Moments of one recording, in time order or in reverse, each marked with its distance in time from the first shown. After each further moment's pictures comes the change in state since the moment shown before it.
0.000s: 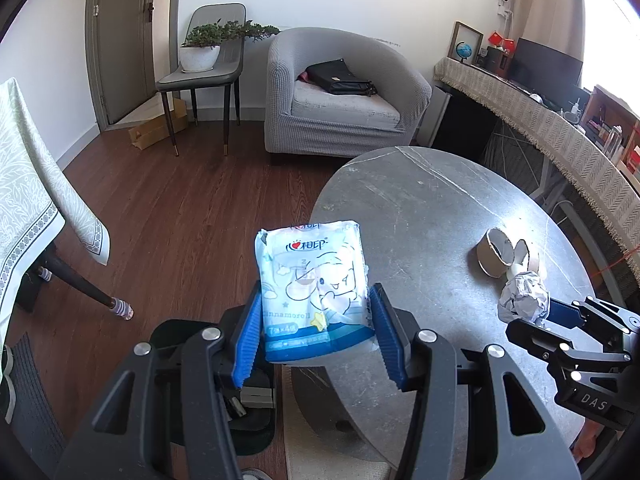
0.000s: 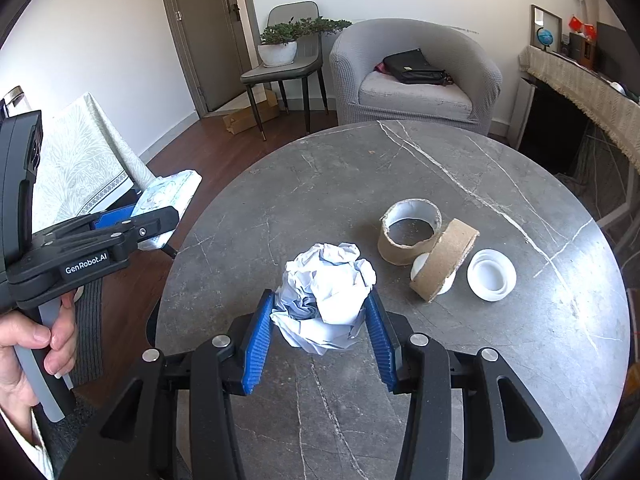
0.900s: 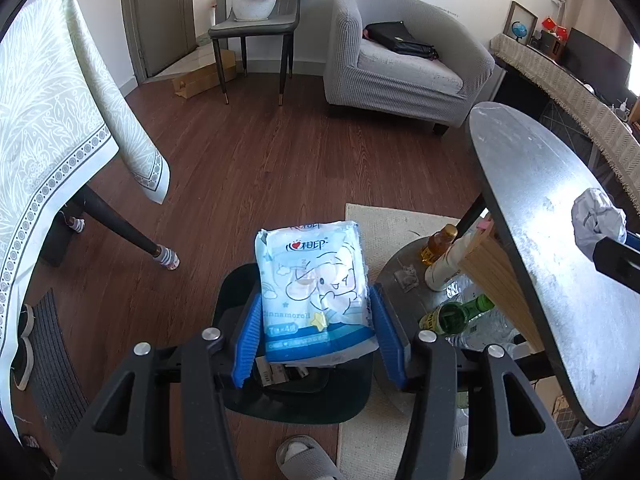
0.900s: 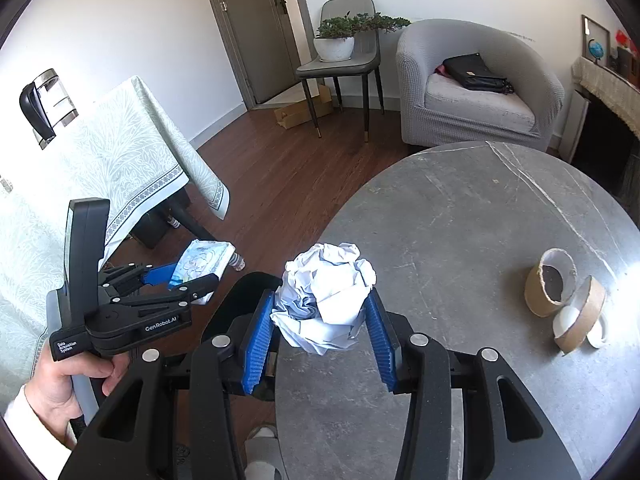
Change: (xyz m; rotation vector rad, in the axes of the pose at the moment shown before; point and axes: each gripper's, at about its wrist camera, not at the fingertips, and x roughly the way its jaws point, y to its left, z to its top) left arm 0.021 0.117 -0.046 -0.076 0.163 0.118; right arm 0.036 0.096 0.033 -0.064 0.027 0.152
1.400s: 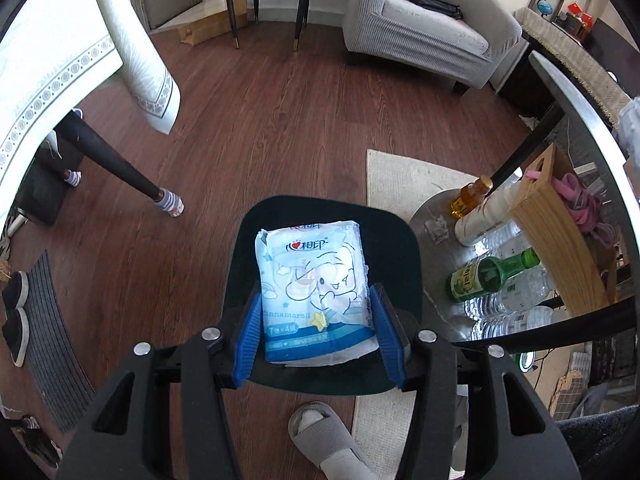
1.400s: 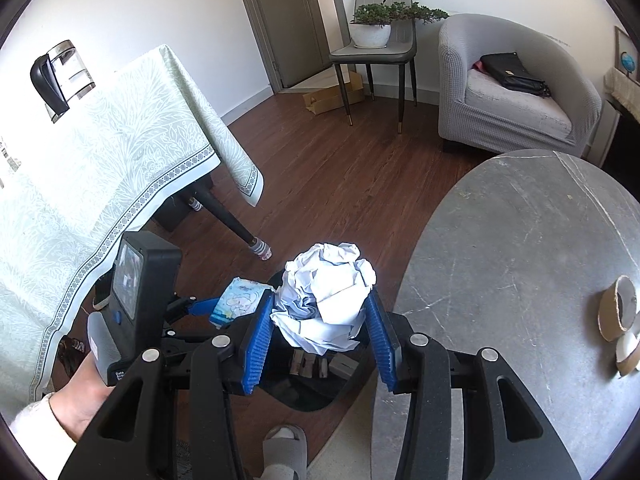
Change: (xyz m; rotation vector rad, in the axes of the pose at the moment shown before) left arm 0.055 0.049 -0.040 -0.044 0.184 0.004; right arm 0.040 0.050 0.015 -0.055 0.052 0.065
